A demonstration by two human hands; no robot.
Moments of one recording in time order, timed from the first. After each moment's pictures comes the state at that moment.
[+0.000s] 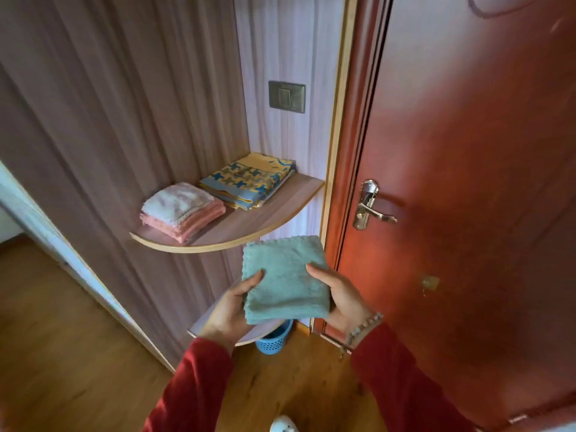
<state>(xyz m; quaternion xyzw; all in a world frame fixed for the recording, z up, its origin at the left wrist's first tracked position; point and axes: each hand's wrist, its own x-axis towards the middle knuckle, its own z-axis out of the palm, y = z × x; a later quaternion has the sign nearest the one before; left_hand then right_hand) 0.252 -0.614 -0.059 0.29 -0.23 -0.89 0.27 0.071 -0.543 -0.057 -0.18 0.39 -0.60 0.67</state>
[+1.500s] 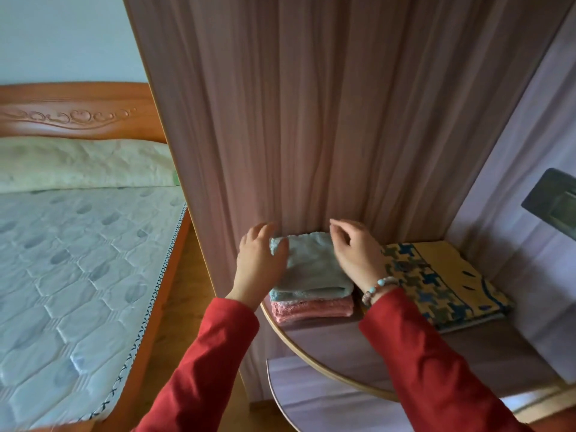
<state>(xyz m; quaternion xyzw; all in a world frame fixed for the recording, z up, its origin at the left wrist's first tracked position) 0.322 -0.833 0.024 0.75 -0.51 -0.07 0.41 0.163 -0.915 0.029 -0.75 0.48 -0.41 0.22</state>
